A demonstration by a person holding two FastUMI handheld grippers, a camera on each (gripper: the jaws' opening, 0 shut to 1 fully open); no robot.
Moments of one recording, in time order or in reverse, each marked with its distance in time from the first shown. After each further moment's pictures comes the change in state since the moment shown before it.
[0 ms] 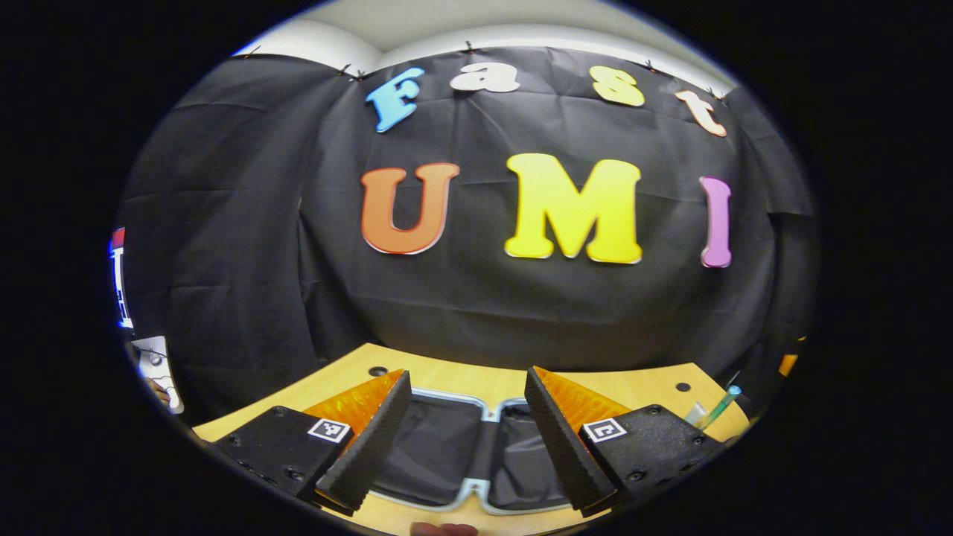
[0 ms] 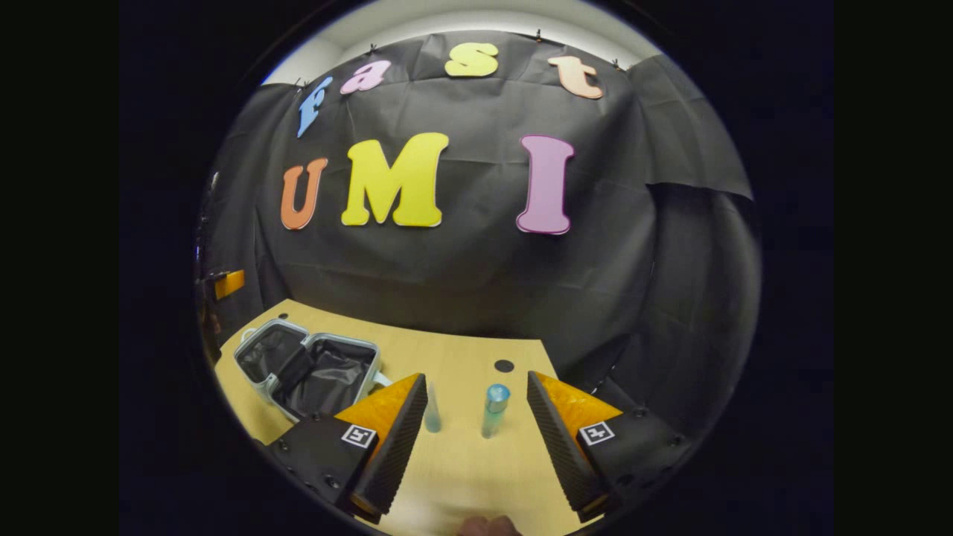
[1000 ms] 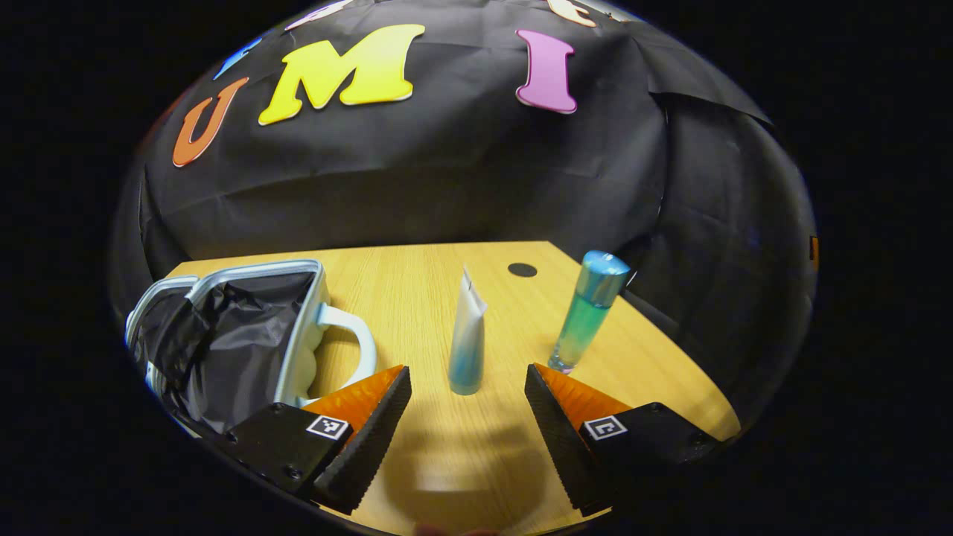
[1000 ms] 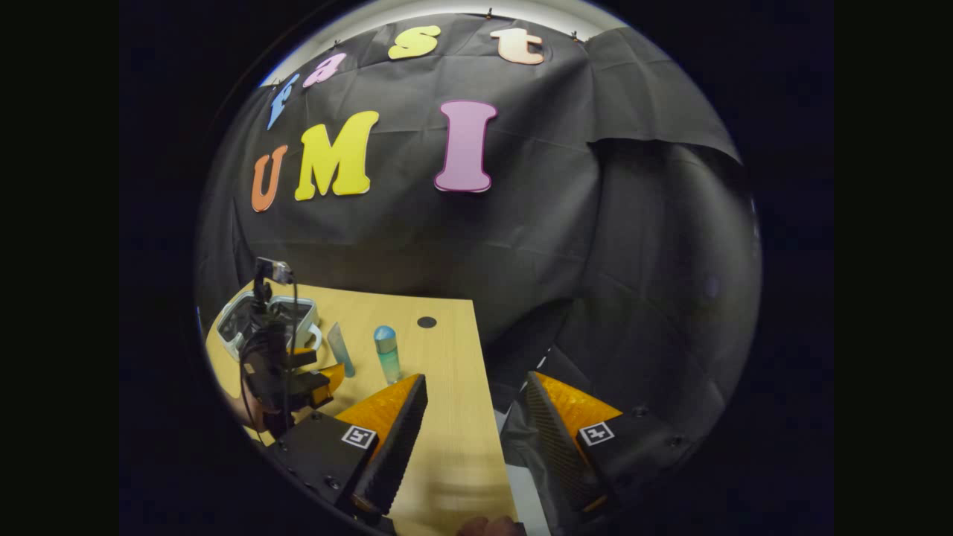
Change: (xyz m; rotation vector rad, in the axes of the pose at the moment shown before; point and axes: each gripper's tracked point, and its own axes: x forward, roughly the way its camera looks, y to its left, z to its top) left arm 0.049 -0.318 -0.235 0.107 0.381 -0.395; right arm -0.036 -0.165 -0.067 0.003 0.156 -0.132
